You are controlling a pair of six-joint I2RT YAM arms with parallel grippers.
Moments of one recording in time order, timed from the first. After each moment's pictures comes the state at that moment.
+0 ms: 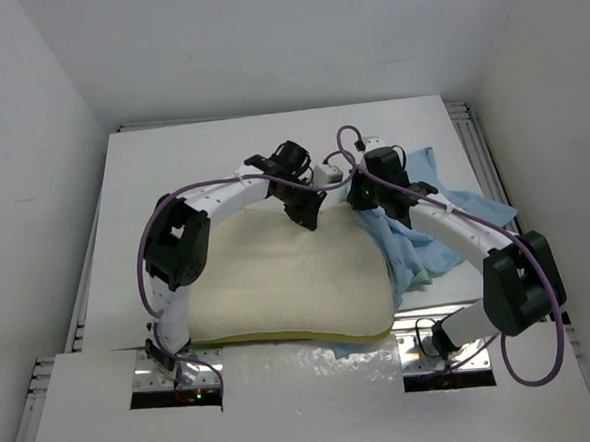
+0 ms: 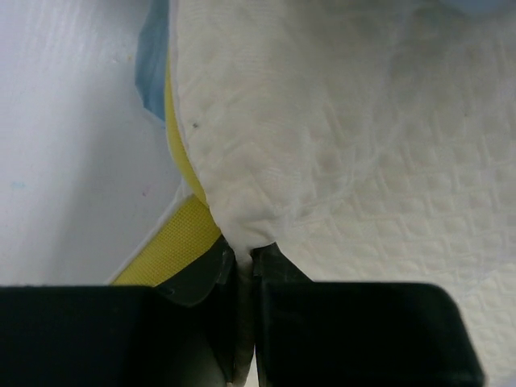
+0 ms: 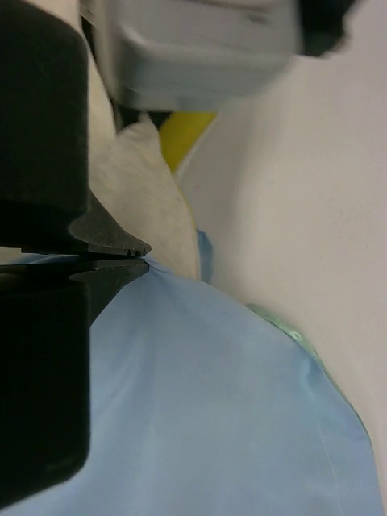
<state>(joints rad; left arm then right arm) -0.62 2.02 1.61 -0.73 0.53 0.31 0.42 1.47 0.94 -0.17 0.04 0.31</state>
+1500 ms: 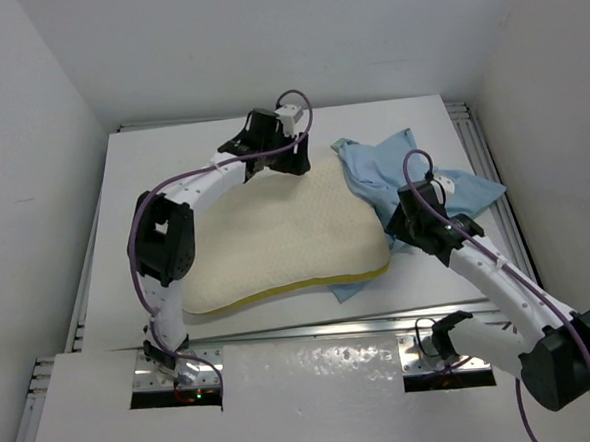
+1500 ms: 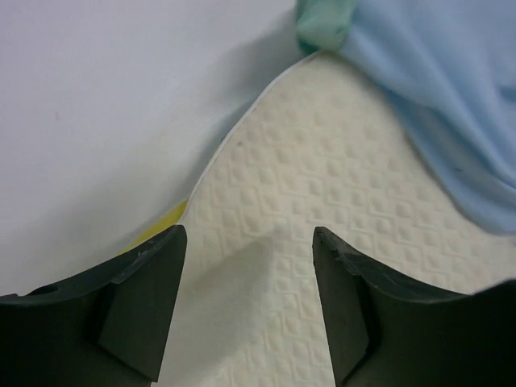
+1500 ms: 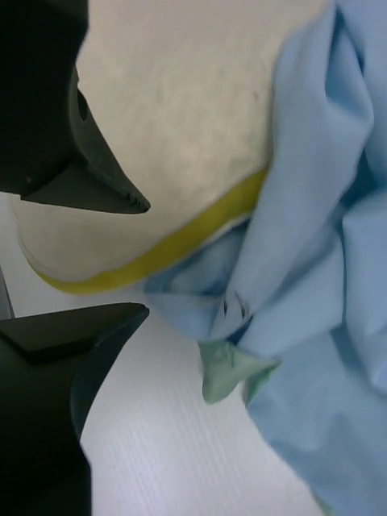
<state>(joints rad) -0.47 2.01 1.62 -0.30 0.19 -0.20 0.41 1.04 0.77 -0.59 0.35 0.76</state>
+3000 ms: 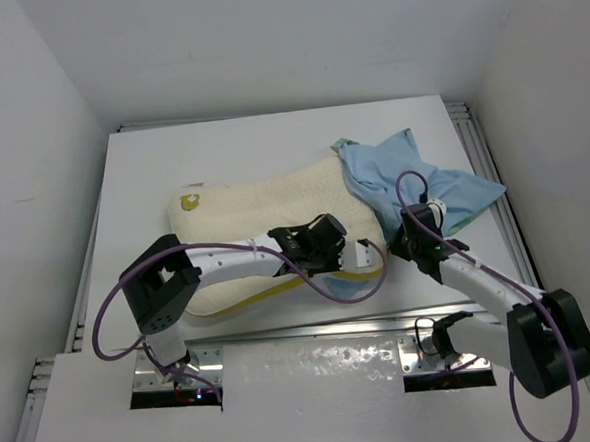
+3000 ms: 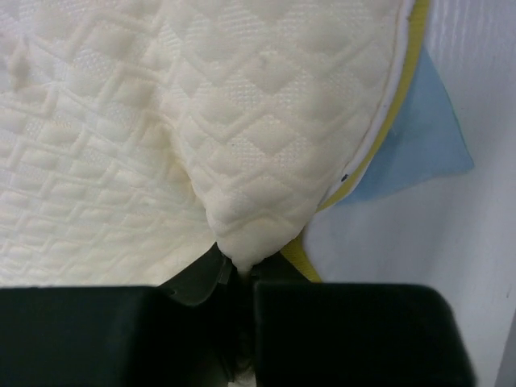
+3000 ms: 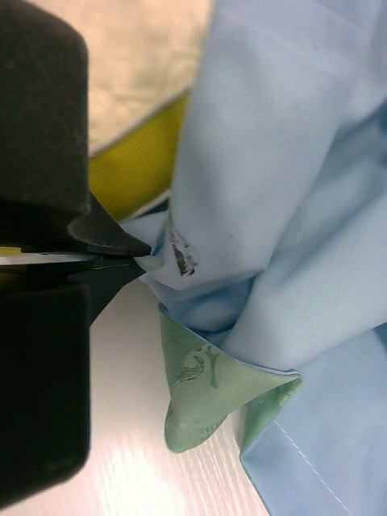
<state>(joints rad) -1.04 1.75 1.13 -0.33 -0.03 0.57 0.30 1.14 0.40 -0.11 0.21 0.75</state>
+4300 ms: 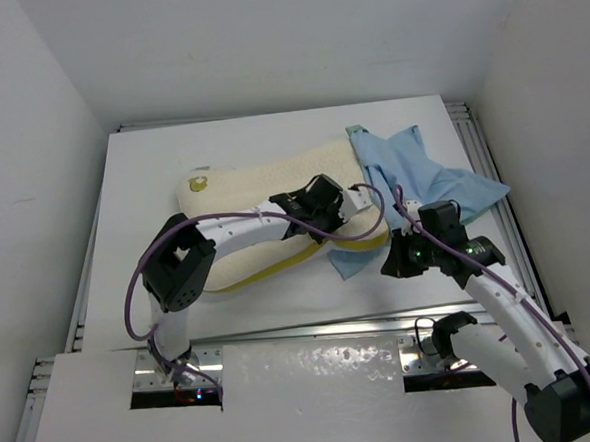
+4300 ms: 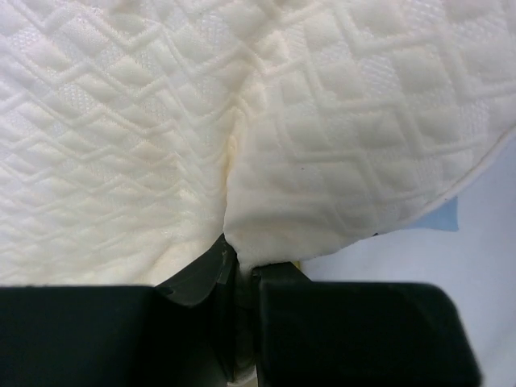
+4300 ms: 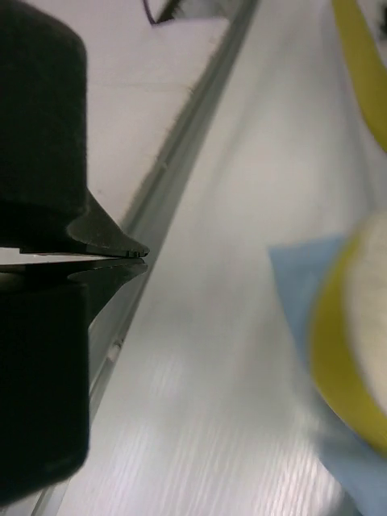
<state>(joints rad) -0.87 1.90 1.38 -0.39 0.02 0.29 0.29 0.83 0.61 -0.72 -0.32 0.26</state>
